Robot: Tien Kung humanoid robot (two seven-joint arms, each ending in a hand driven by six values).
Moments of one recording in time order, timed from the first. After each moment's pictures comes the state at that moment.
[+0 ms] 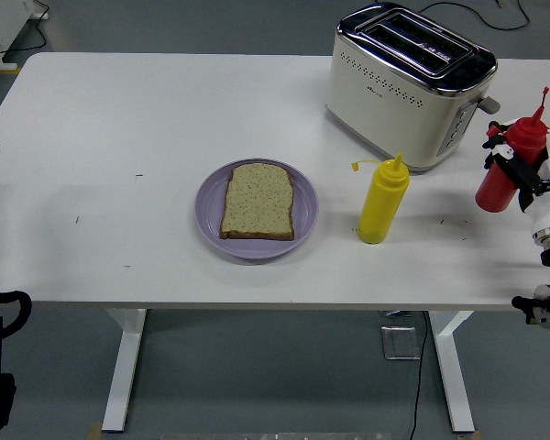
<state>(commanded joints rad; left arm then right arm) -0.13 0.00 -1.86 -1.32 0.57 0.07 -0.12 0.29 -0.26 1.22 1.17 -0.96 -0.25 0.42</state>
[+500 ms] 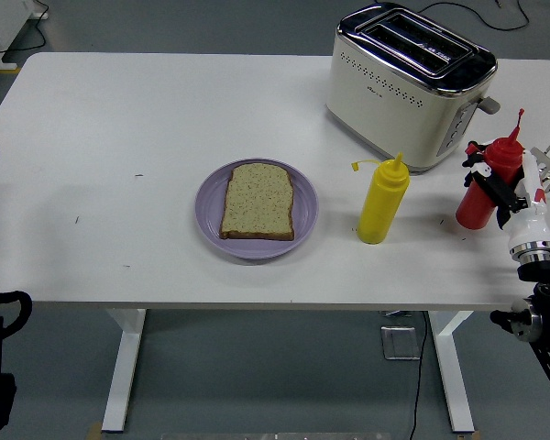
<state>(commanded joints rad) -0.13 0.00 -1.86 -1.32 0.57 0.07 -0.12 0.29 -0.23 1.13 1.12 -0.90 -0.28 0.45</state>
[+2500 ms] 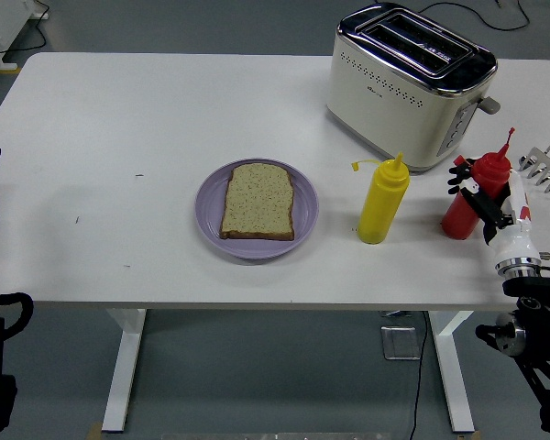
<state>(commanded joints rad) -0.13 0.00 -1.85 -1.31 0.57 0.07 -0.12 0.27 -0.19 1.10 1.08 -0.87 -0.30 0.51</state>
